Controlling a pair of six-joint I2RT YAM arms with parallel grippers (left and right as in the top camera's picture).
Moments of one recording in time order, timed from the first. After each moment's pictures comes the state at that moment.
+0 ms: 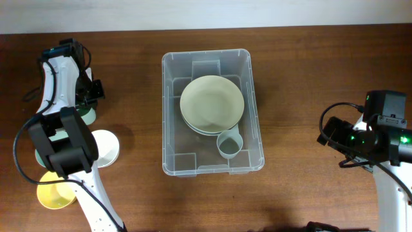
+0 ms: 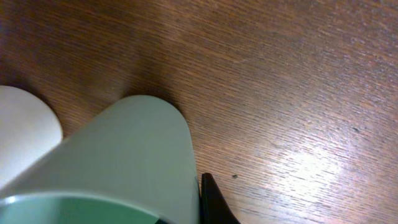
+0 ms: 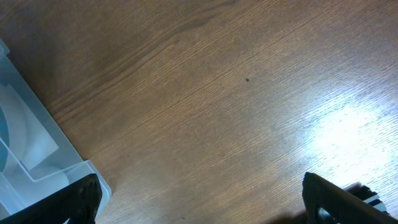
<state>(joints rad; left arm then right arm) 0.24 2.35 2.06 -1.32 -0.10 -0.08 -0.24 1.17 1.22 -1.28 0.03 0.35</state>
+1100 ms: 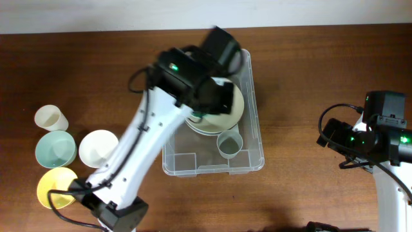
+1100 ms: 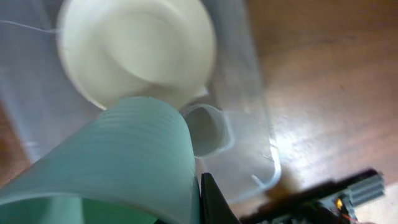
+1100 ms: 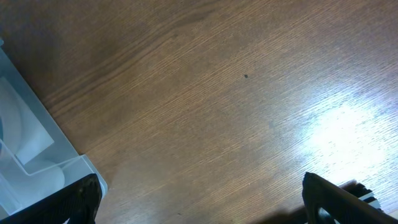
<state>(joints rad) -0.71 1.90 2.27 -1.56 0.05 -0.48 -0.24 1.17 1.22 -1.30 0.03 0.33</state>
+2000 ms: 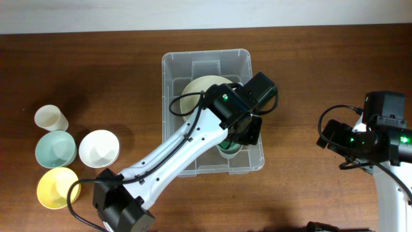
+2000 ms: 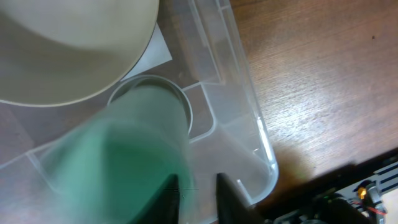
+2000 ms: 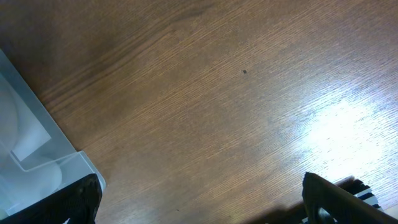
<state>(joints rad) -0.86 1.90 1.91 -1.30 0.05 -0.56 -0.24 1.17 1.22 -1.31 0.03 0.33</state>
